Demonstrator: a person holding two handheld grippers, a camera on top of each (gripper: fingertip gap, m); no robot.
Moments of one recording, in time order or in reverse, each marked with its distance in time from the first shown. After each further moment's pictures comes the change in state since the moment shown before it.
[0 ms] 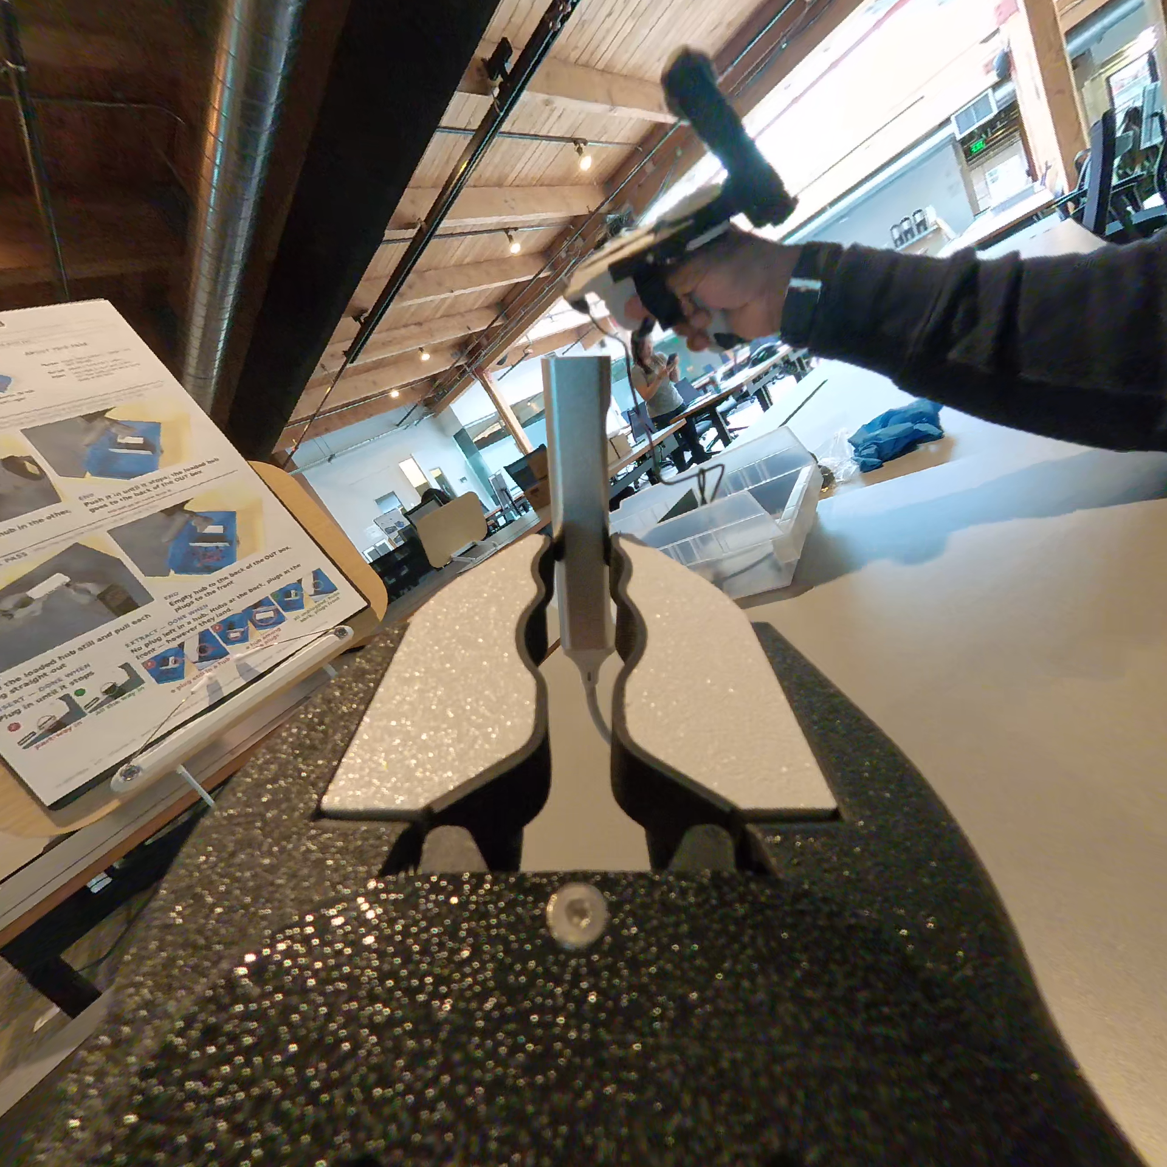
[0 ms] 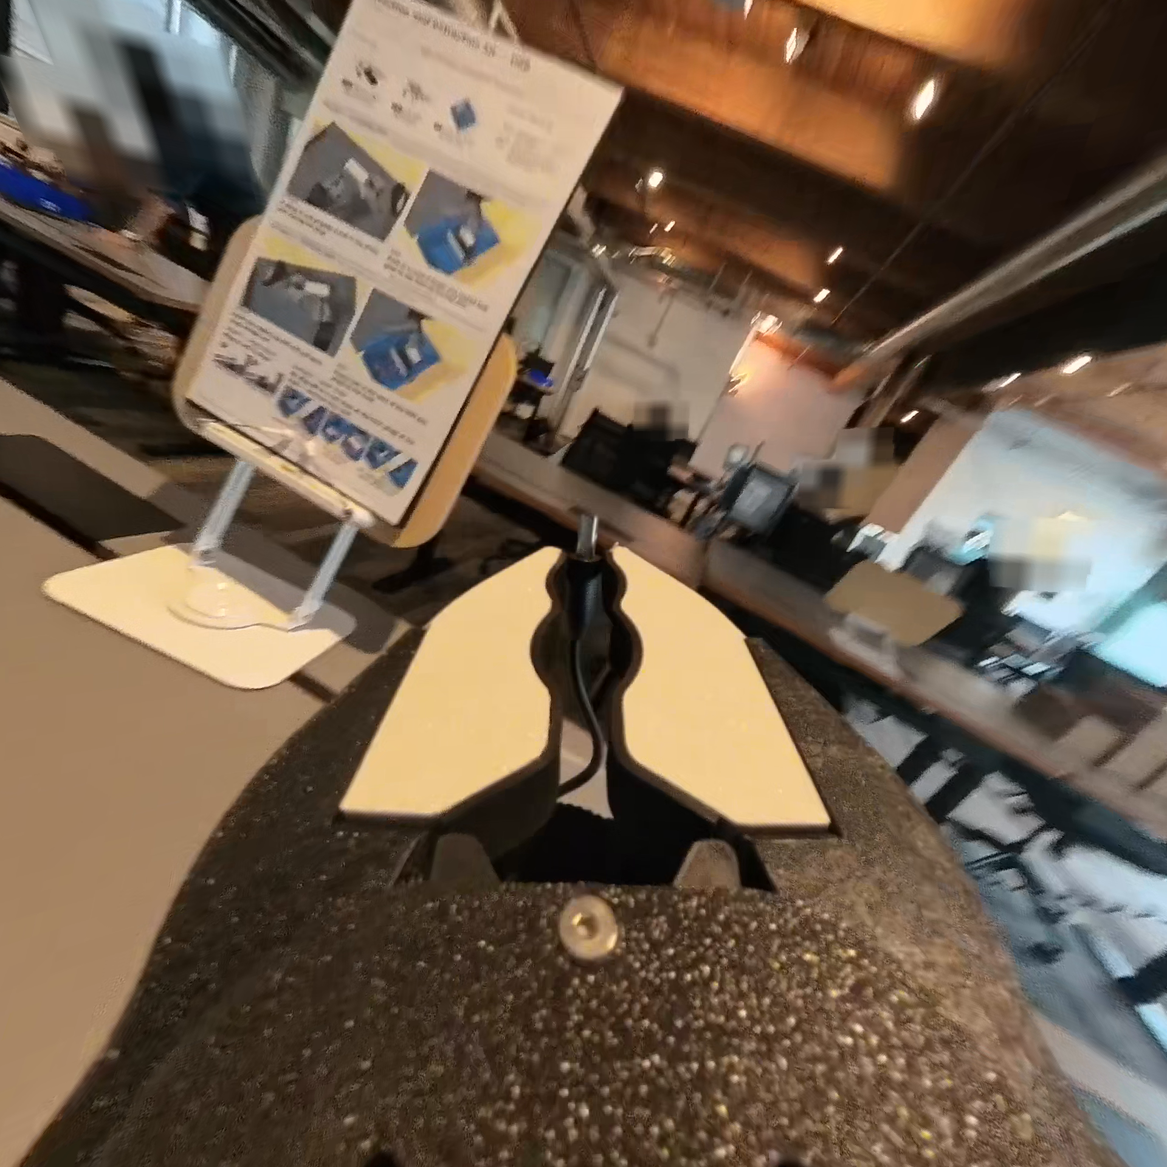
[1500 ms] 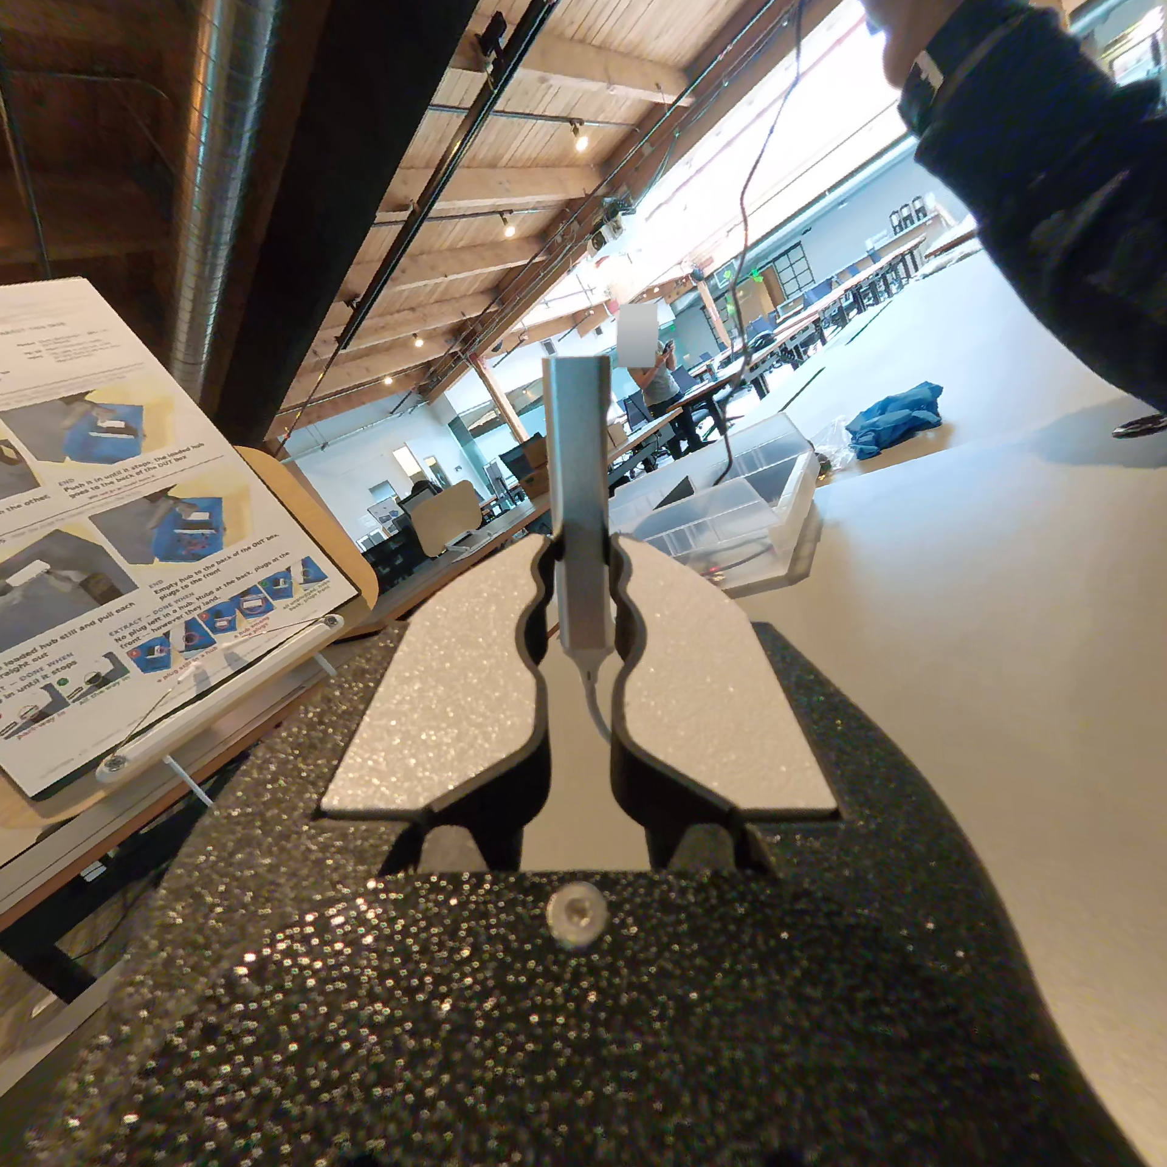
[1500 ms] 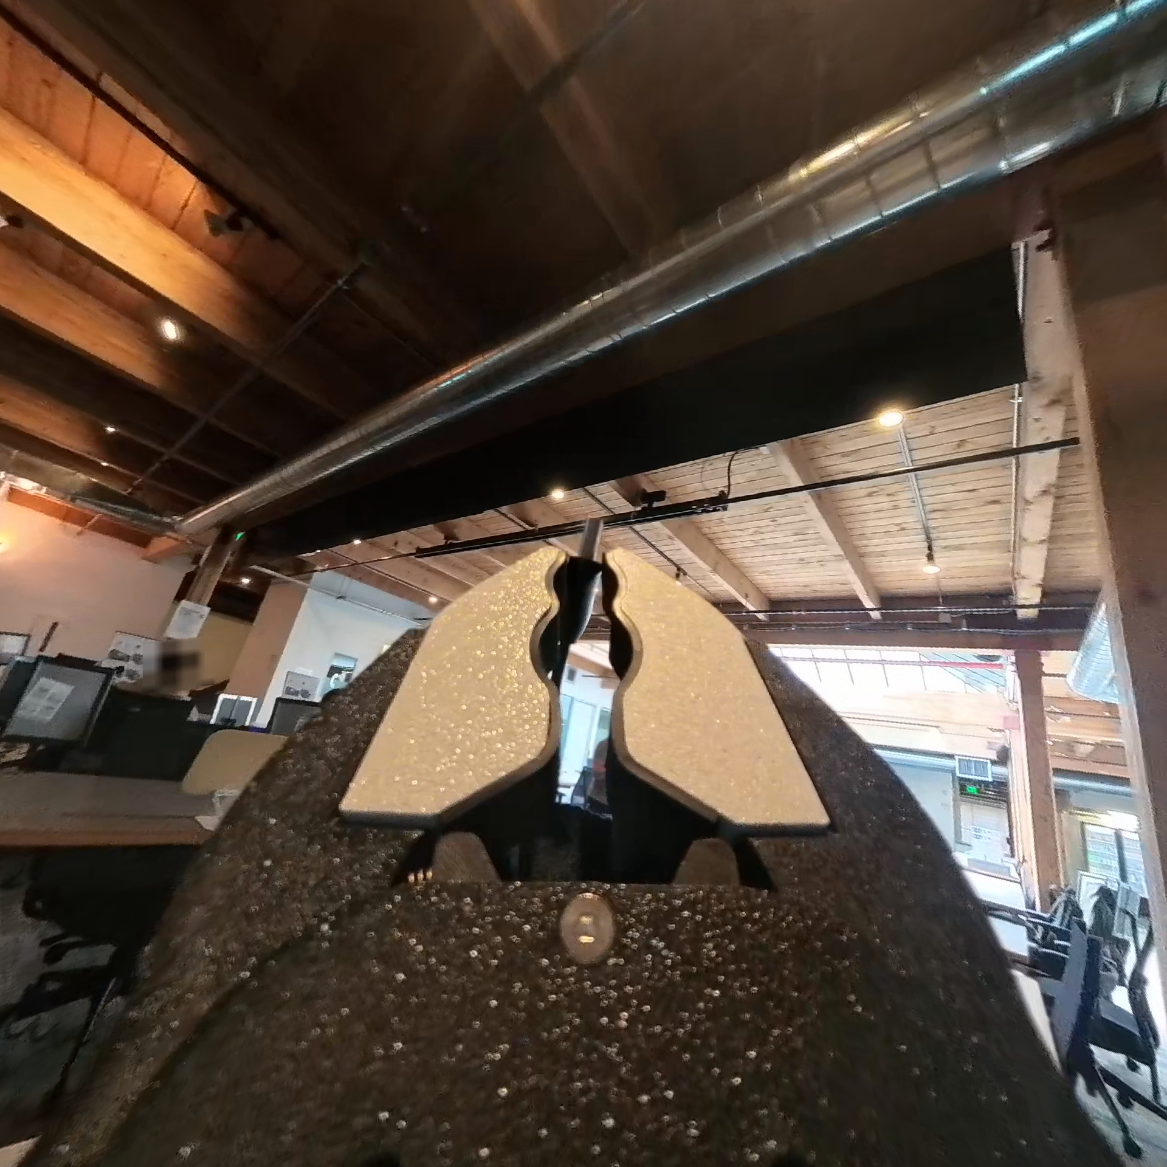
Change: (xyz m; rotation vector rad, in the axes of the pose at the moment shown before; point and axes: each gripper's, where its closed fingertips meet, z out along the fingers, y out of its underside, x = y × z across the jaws) left arm 0.003 0.008 0.003 -0.021 0.006 -0.006; right arm 0.117 -0.153 -0.238 0.296 1.095 -0.427
